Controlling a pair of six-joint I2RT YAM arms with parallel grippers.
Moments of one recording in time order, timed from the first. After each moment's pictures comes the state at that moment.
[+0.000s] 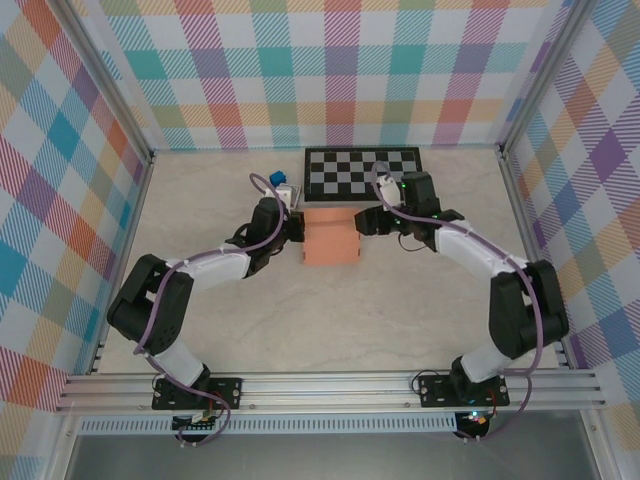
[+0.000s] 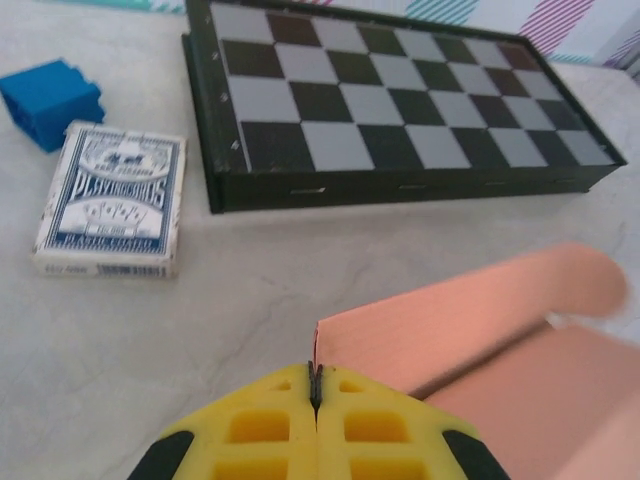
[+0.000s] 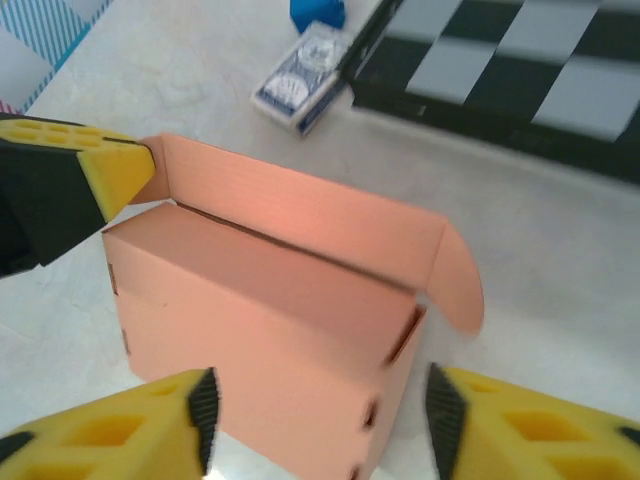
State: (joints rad) left arm -0.53 1.65 0.90 0.27 -0.07 -0.37; right arm 0.34 1.54 1.04 -0.19 -0.45 0.08
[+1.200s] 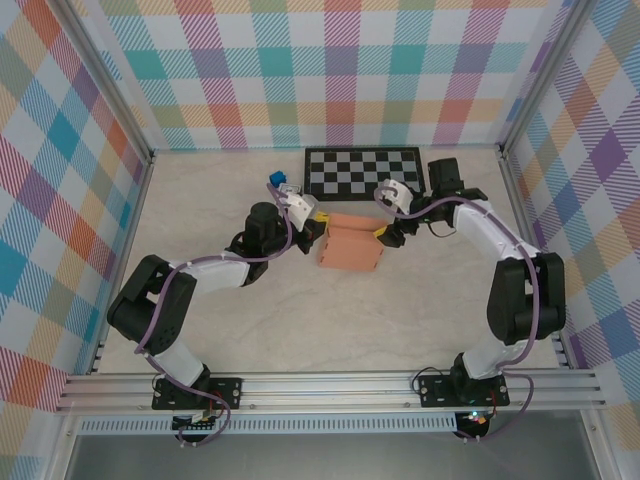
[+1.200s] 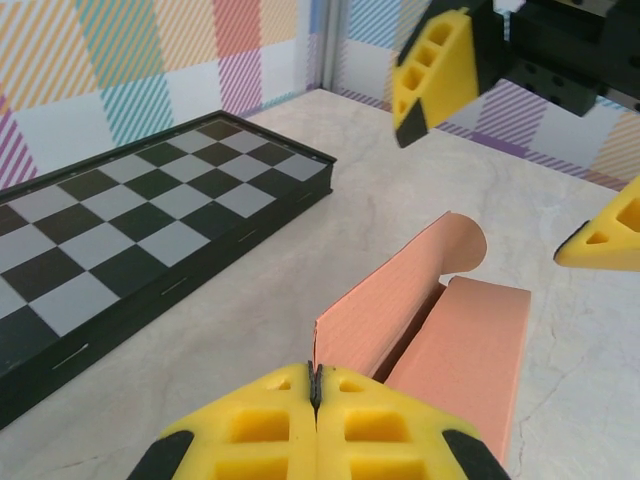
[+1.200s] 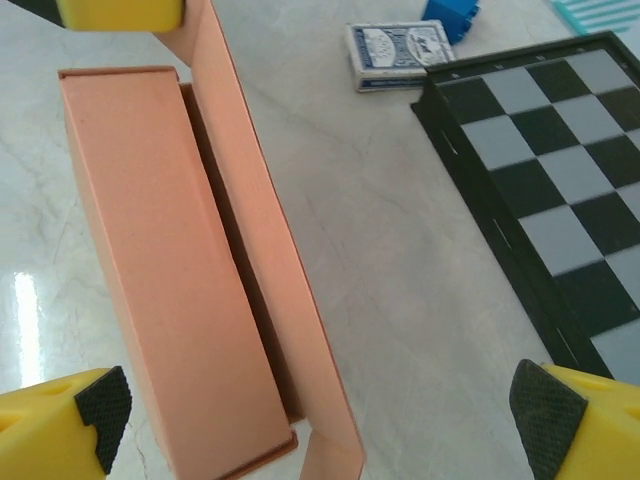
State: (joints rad) left arm -0.53 1.65 0.81 0.60 0.41 0.04; right arm 0.19 1.65 1.26 -0.60 -0.71 -0.95
